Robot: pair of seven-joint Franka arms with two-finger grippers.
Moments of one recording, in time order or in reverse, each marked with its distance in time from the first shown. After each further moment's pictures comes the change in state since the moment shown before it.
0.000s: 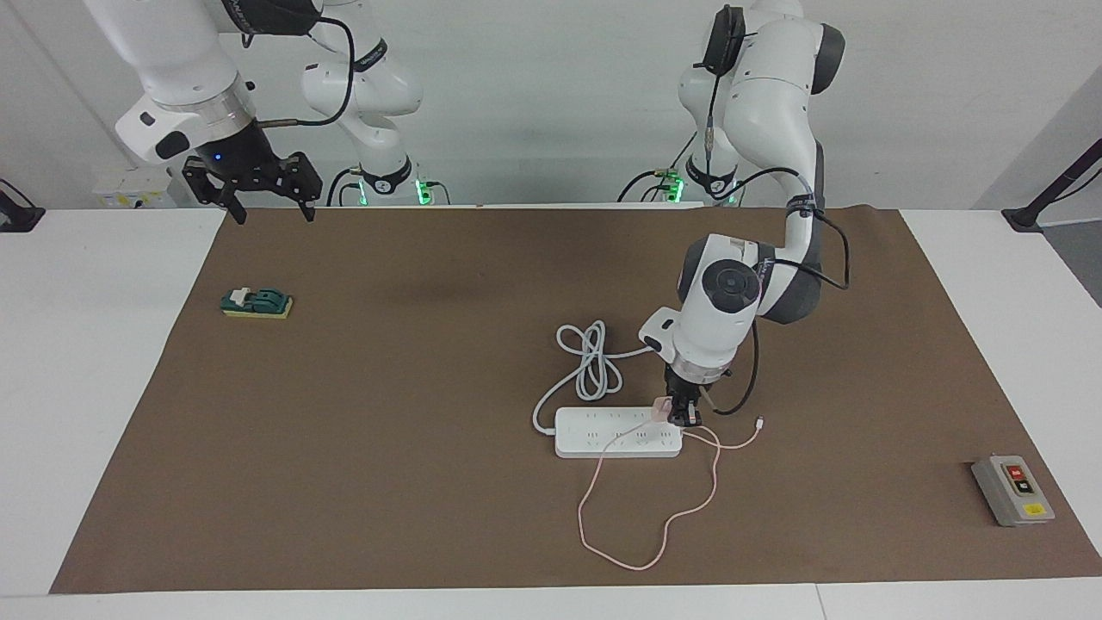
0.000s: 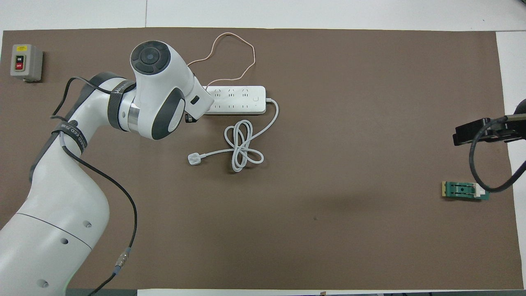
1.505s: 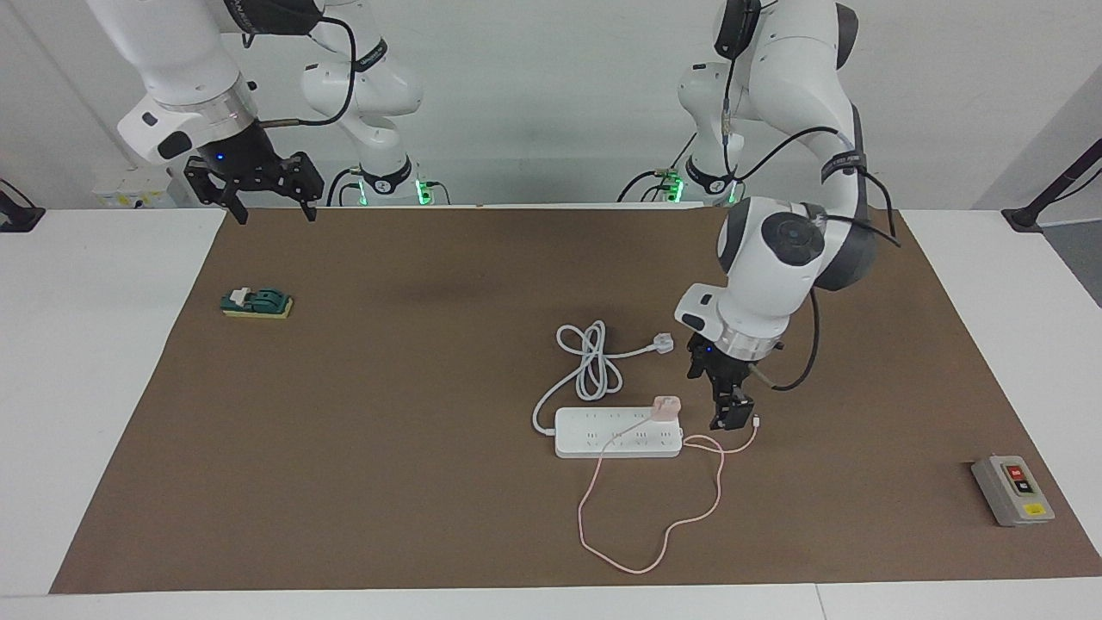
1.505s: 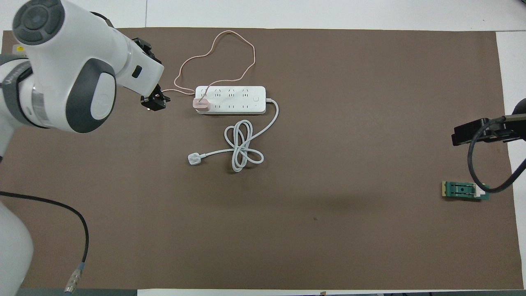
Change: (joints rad) left arm 0.113 -0.236 0.000 0.048 -0.136 -0.177 -0.079; right arm 0.004 0.000 0.001 0.000 0.000 0.000 0.000
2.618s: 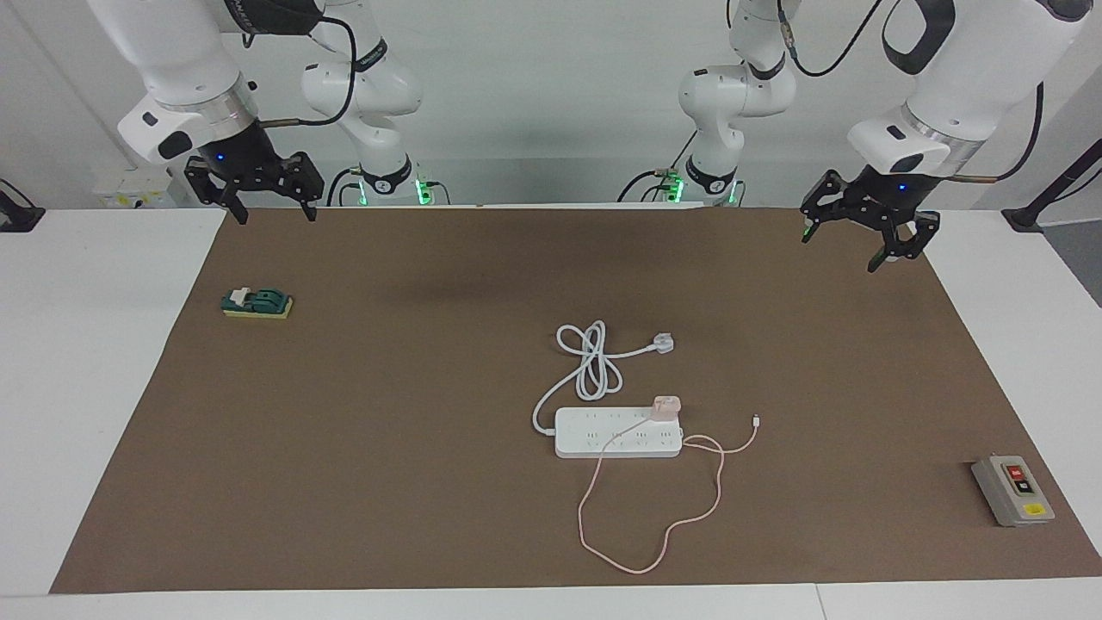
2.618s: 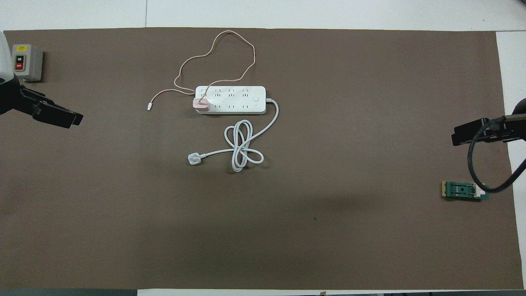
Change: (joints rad) left arm 0.190 -0.268 0.018 -0.010 -0.017 -0.364 -0.654; right arm 0.000 0.000 0.000 0.000 0.000 0.000 0.000
